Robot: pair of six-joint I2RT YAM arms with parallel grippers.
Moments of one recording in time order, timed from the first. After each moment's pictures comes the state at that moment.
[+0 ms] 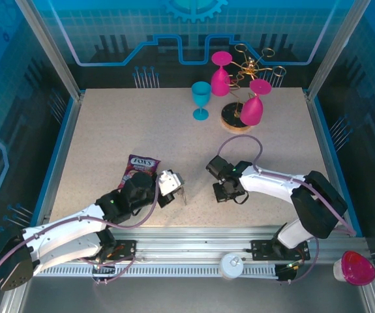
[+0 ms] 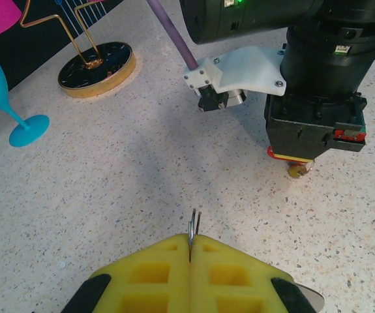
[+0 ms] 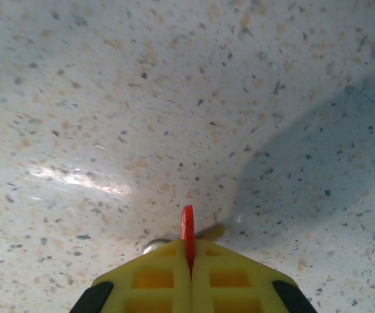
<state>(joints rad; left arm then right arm) -0.85 0.89 0.44 0.04 0.01 0.25 0.76 1.52 0.85 -0.72 0.09 0.53</state>
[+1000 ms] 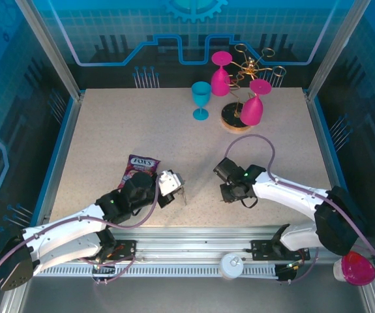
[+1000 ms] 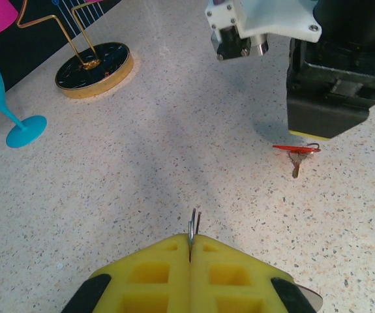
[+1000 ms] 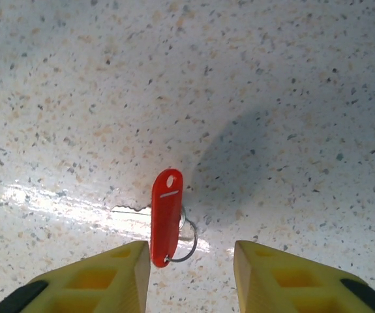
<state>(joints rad) -0.85 0.89 0.44 0.04 0.02 0.25 0.78 1.35 0.80 -0.80 0.19 0.53</state>
